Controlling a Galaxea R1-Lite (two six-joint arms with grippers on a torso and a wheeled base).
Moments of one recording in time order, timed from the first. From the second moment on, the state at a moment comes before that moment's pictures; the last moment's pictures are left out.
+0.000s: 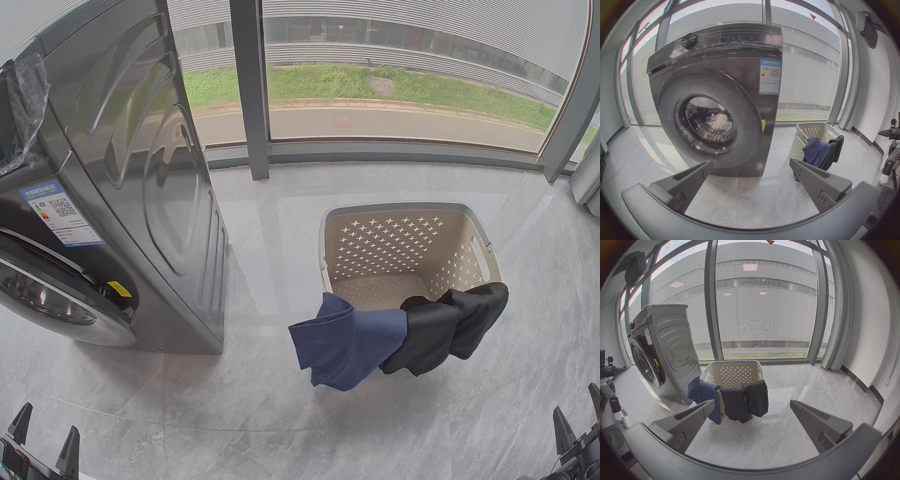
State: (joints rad) left arm 0.00 0.02 -0.02 0.00 0.01 -0.02; right arm 0.00 0.02 -0.02 0.00 0.01 -0.01
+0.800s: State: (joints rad) left arm 0.00 0.02 -0.02 0.00 0.01 -0.02; right arm 0.00 0.02 -0.02 0.00 0.01 -0.01
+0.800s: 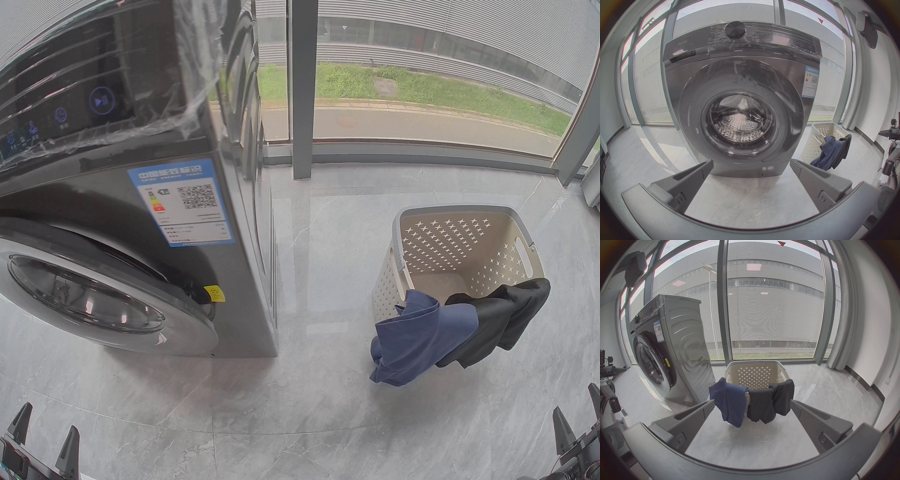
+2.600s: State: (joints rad) left arm 0.00 0.02 -0.02 0.00 0.01 -0.02; right arm 0.01 0.02 -0.02 0.00 0.01 -0.01
